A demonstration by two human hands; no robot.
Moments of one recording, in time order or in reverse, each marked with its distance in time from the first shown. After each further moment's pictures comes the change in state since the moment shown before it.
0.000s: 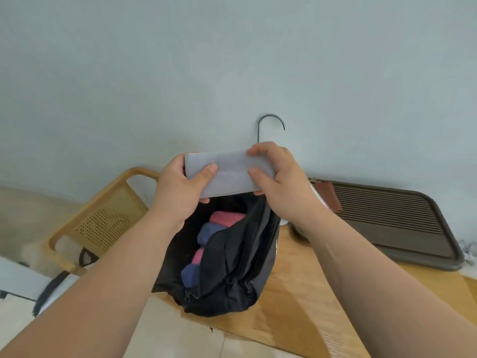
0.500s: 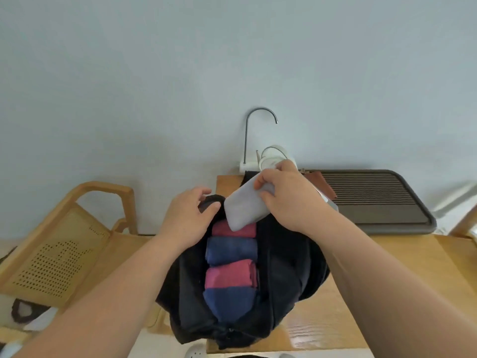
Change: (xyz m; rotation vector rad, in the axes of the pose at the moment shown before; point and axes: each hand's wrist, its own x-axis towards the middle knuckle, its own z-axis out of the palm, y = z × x) left_hand 0.110 -0.125 -0.051 0.545 -0.427 0.222; right_hand 0.042 0.000 0.091 -0.665 -0.046 0.310
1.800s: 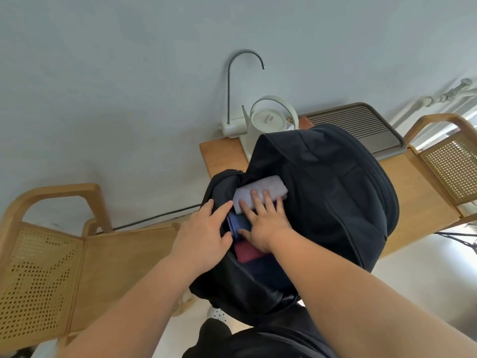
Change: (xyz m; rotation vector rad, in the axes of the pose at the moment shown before) left_hand 0.005 -0.111 -0.005 0.342 -0.580 0.276; right_hand 0.014 0.009 0.239 -0.591 -0.550 0.409
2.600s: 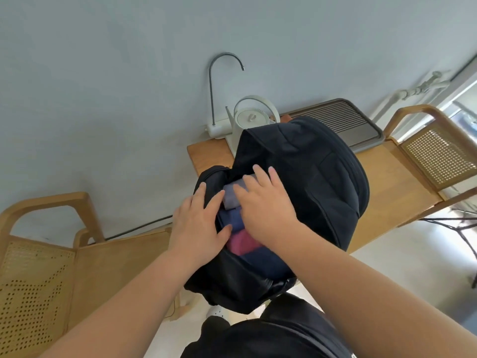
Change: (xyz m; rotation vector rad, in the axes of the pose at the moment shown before) left_hand -0.005 0.017 0.002 0.171 0.179 0.072; right_hand -0.088 0.000 -0.078 -0.076 0.434 -0.041
